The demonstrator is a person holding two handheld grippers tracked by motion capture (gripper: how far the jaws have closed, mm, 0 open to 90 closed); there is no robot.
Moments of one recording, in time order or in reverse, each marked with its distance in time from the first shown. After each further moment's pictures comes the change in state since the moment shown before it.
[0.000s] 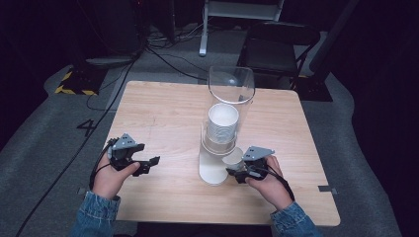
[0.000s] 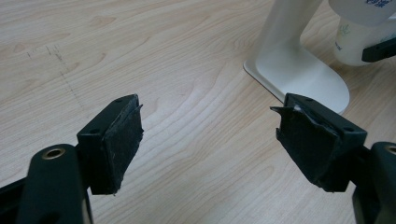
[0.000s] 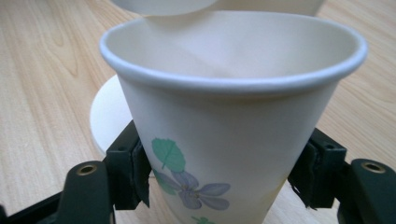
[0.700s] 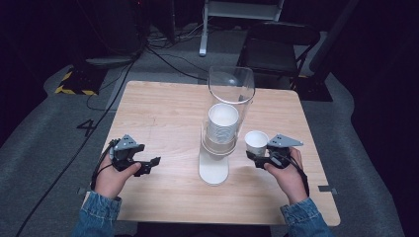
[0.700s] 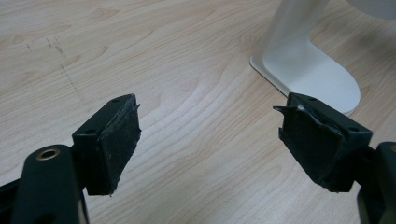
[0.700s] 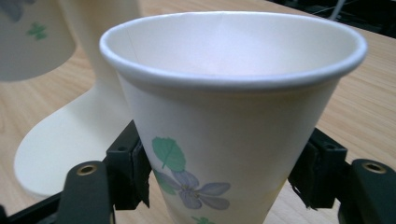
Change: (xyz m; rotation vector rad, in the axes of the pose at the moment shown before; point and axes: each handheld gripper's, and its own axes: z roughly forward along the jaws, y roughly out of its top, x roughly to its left) left arm 0.002 -0.005 0.007 0.006 0.014 -0.009; right arm -0.049 -0.007 -0.041 -0.112 -0.173 0.192
